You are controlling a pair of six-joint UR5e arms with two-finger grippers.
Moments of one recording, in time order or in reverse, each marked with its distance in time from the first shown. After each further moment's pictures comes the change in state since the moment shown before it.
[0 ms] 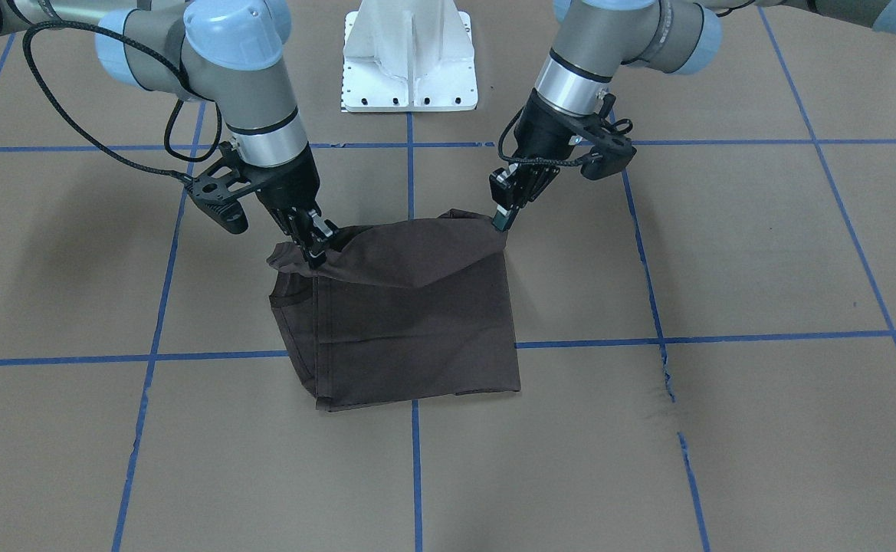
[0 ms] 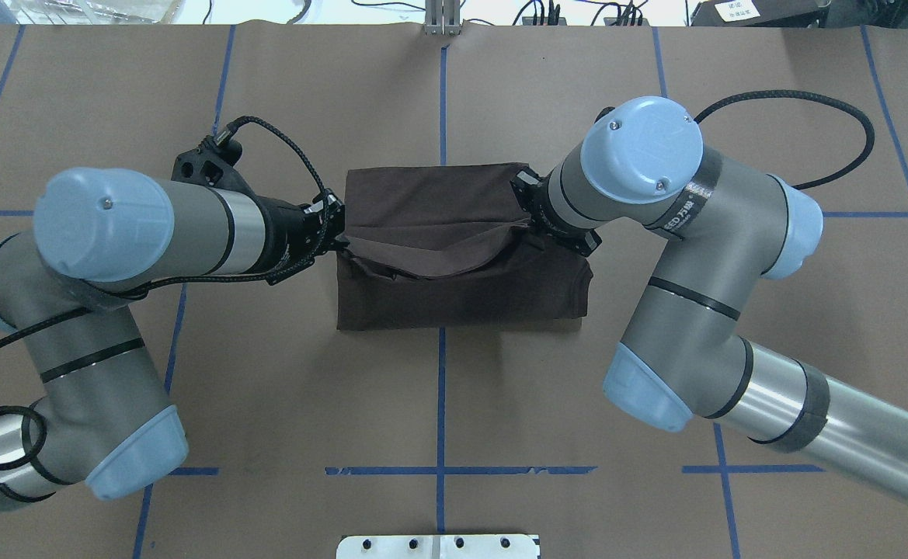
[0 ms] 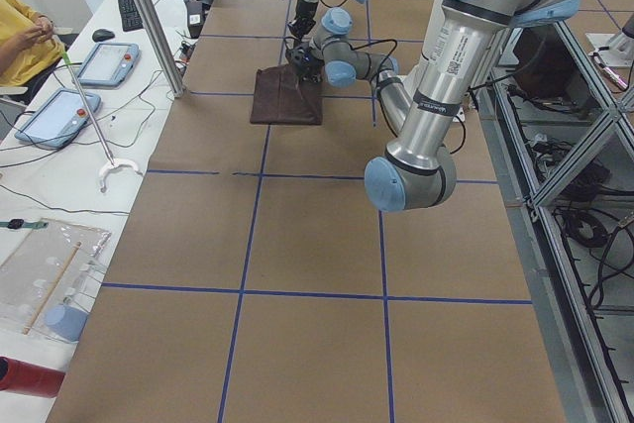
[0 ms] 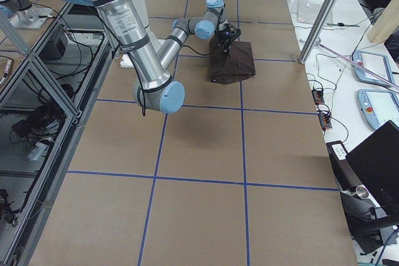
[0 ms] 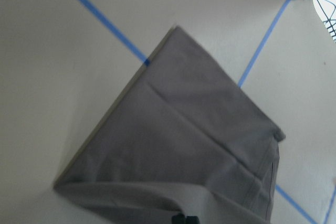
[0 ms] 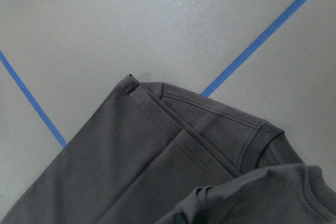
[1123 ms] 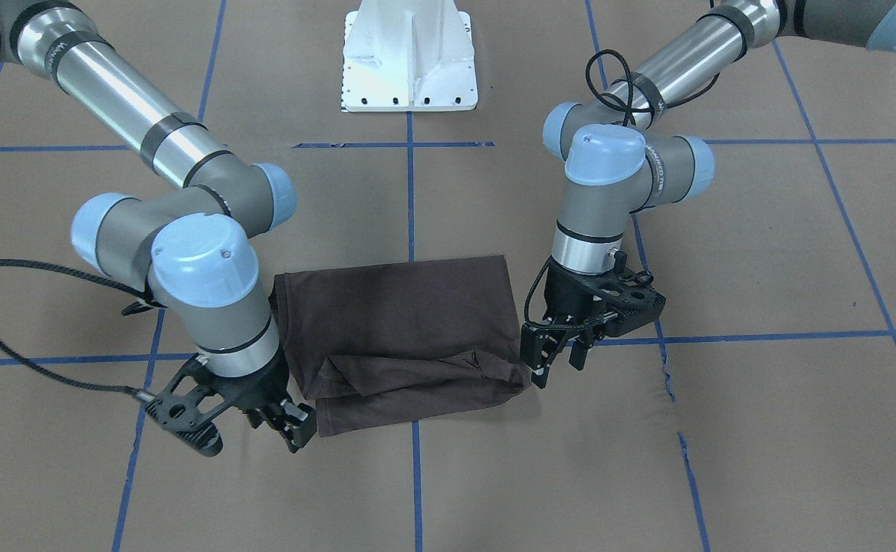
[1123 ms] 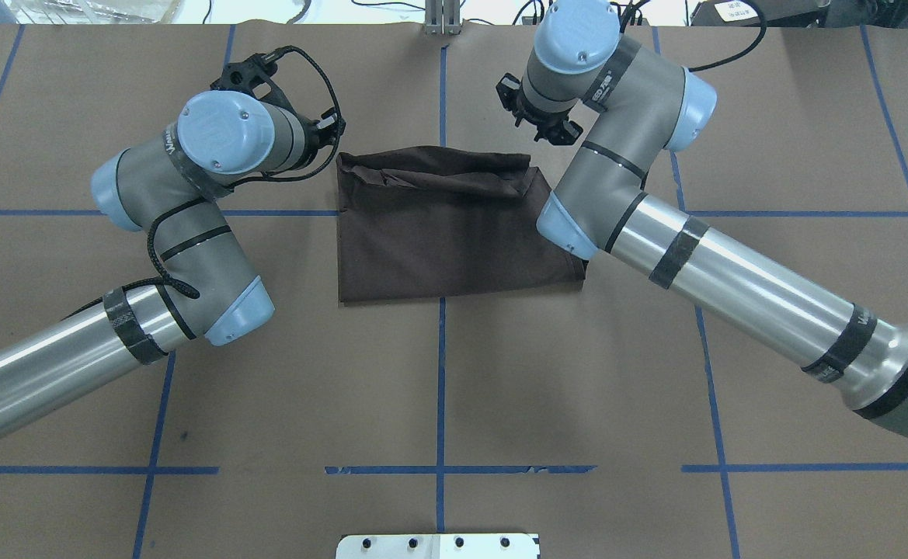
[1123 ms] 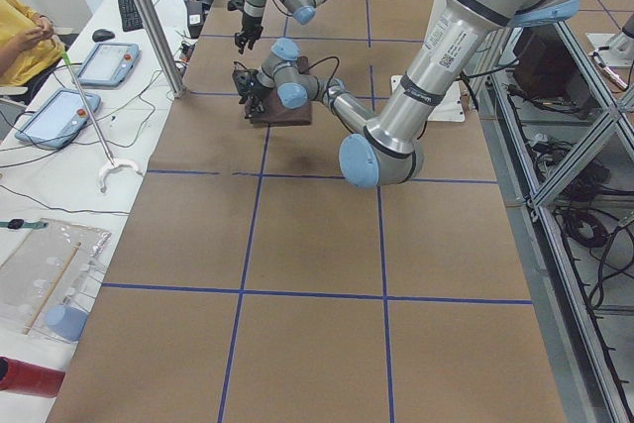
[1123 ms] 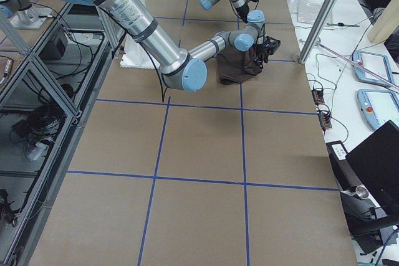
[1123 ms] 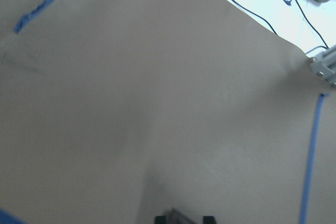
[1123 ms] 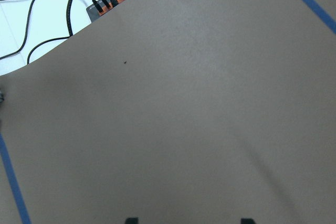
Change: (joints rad) left arm -0.115 -0.161 0.446 -0.149 0.161 0.303; right arm 0.228 0.240 -0.648 0.322 0.097 -0.405
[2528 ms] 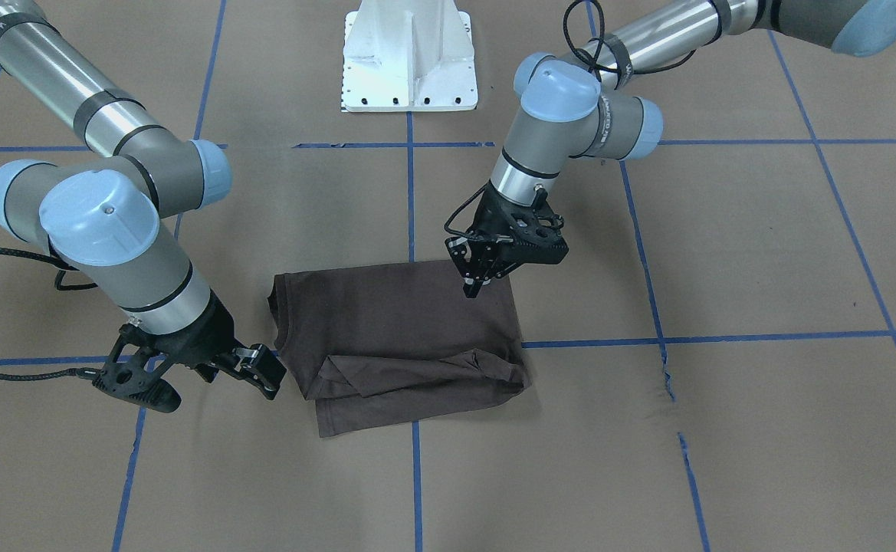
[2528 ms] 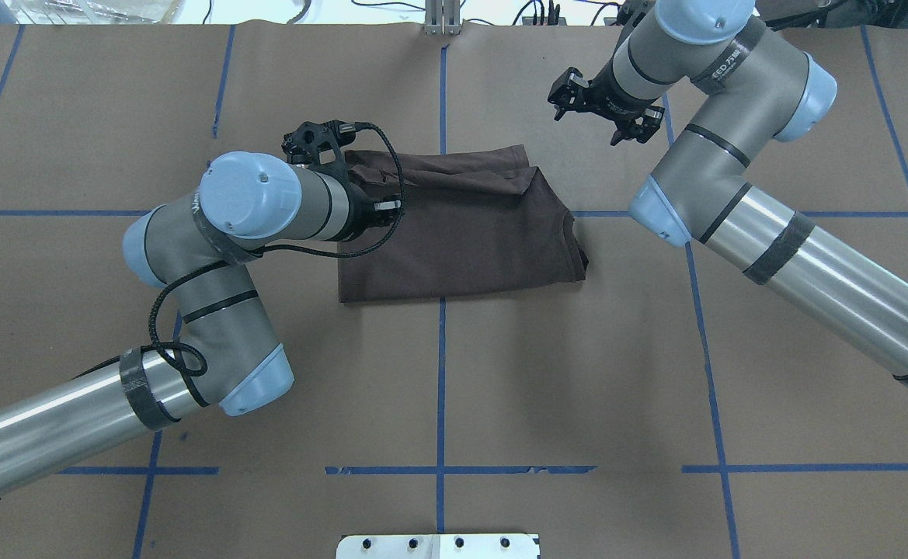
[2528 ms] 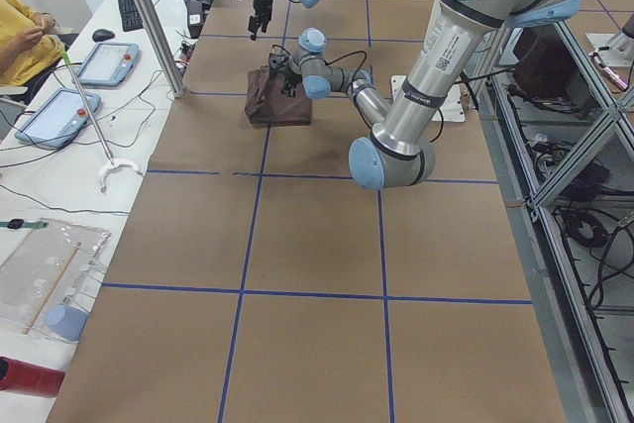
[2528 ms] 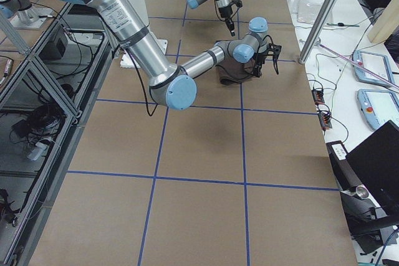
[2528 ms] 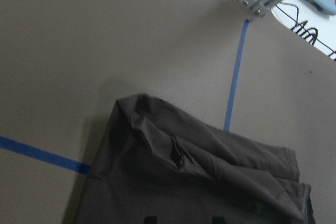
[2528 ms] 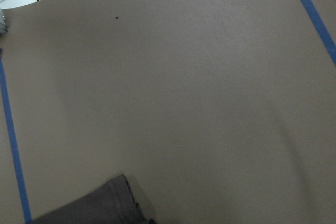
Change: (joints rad) left arm 0.142 0.009 -0.075 -0.031 -0.149 0.280; right arm 0.007 -0.170 0.233 0.007 0.141 -0.156
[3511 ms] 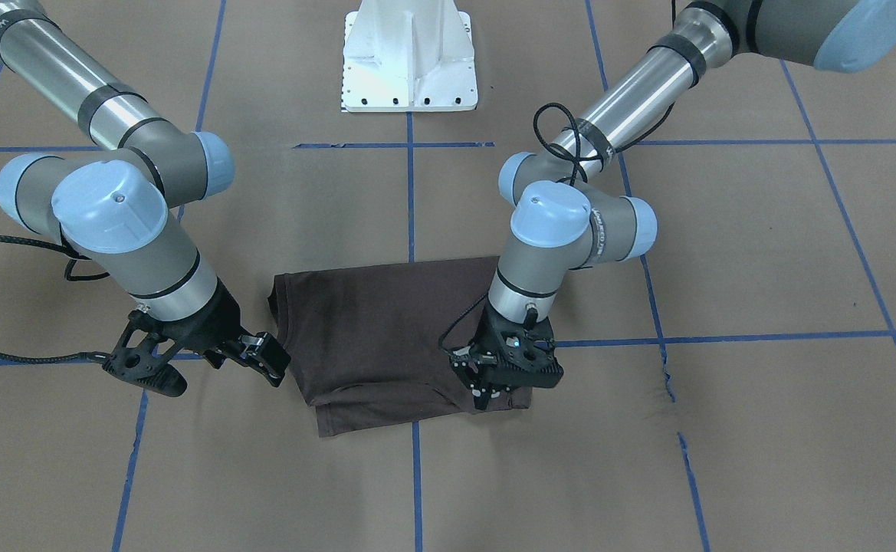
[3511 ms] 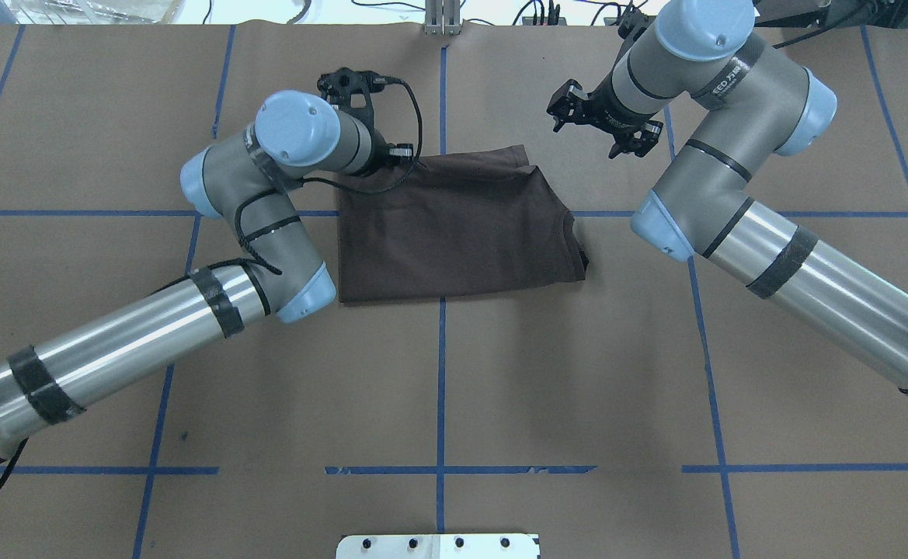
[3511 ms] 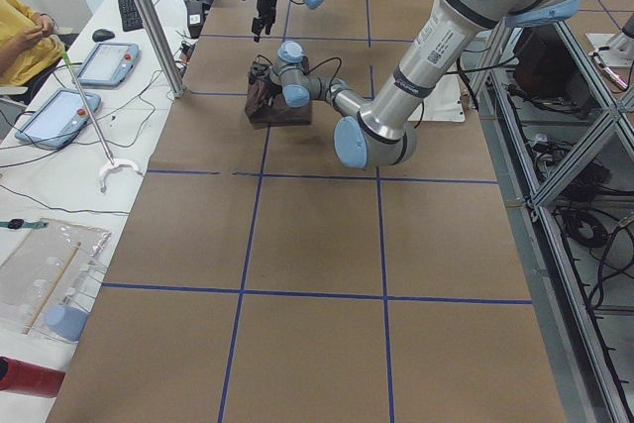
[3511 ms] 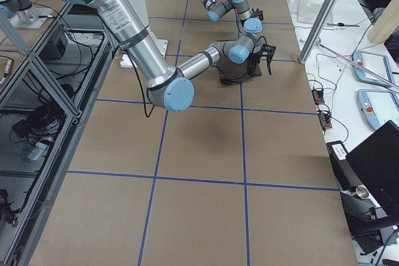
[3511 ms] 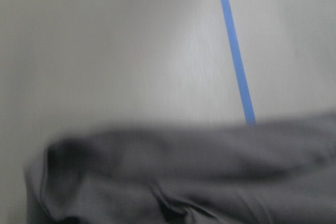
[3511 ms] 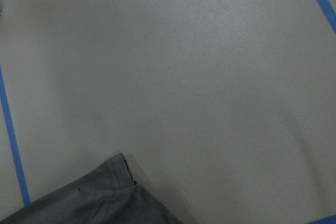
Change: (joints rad) left arm -0.167 -0.261 0.524 -0.243 -0.002 0.233; right arm -0.019 -0.030 0.029 0.003 -0.002 0.037
